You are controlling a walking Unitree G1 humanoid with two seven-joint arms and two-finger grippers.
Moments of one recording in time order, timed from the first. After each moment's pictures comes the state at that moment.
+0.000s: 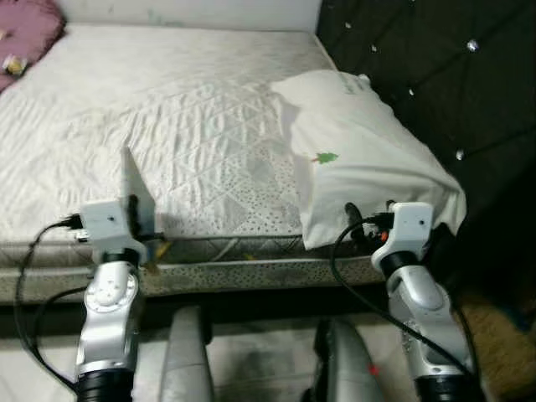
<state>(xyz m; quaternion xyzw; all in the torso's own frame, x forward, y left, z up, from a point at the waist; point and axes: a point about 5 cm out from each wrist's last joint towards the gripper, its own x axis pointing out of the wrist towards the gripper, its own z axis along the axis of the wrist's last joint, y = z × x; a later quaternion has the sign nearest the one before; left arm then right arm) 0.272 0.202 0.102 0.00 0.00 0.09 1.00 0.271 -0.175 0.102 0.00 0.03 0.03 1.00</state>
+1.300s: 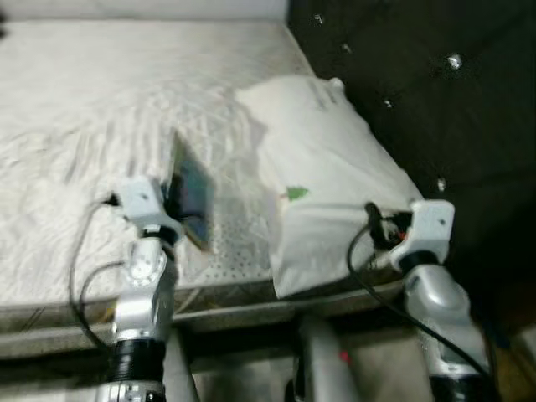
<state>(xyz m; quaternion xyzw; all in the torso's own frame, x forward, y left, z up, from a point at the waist) 0.301 0.164 0.104 -0.14 0.01 0.03 0.99 0.273 -0.186 0.111 -0.01 0.01 0.02 1.00</state>
